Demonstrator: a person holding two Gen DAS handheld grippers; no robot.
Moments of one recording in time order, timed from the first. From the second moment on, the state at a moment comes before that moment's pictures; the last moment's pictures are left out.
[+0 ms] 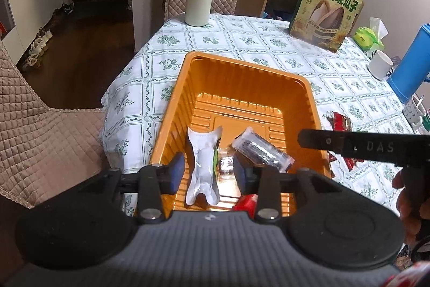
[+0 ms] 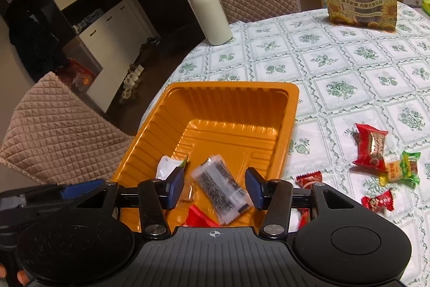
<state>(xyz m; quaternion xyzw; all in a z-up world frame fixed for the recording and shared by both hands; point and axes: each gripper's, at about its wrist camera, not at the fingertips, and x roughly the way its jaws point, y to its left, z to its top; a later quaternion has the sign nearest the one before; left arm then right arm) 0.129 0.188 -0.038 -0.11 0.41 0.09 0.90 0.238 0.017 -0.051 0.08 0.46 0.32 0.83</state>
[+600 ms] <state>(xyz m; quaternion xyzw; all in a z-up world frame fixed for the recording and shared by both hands) 0.100 0.142 -0.024 -0.12 0.40 0.11 0.90 0.208 -0.031 -0.038 0.07 0.45 0.35 0.82</state>
